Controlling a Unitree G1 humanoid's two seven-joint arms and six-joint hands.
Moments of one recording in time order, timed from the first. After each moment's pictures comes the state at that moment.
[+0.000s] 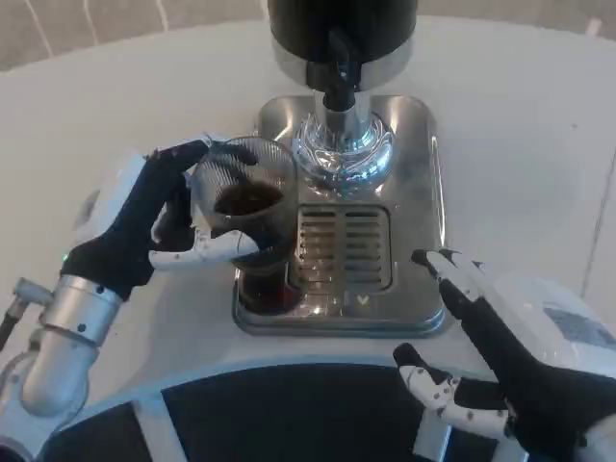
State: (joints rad) left arm -0.80 0.49 -0.08 1.14 0.37 -1.02 0.23; right arm 0.02 0.00 0.16 -0.89 -1.27 0.29 0.84
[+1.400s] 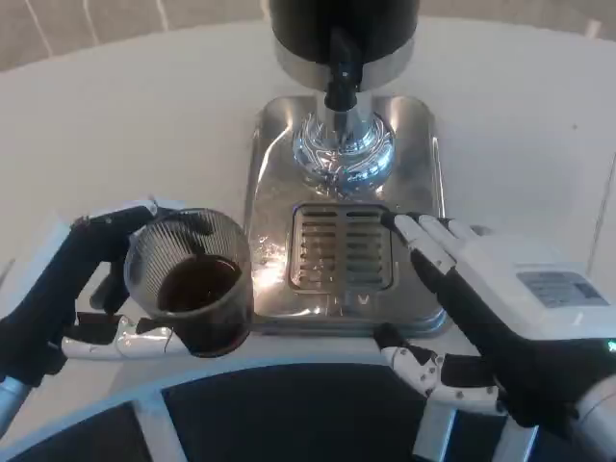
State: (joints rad) left arm -0.34 0.59 0.11 0.58 0.11 -1.02 -0.14; right arm -0.09 -0.17 0.15 -0.89 -1.19 0.22 0.84
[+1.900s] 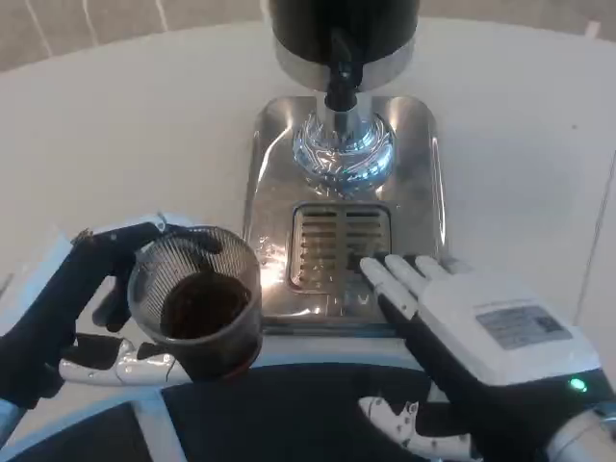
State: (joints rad) left arm -0.24 0.59 0.14 0.40 0.07 -0.97 -0.20; right arm -0.01 -0.15 0.25 -0.92 -1.29 0.14 0.86
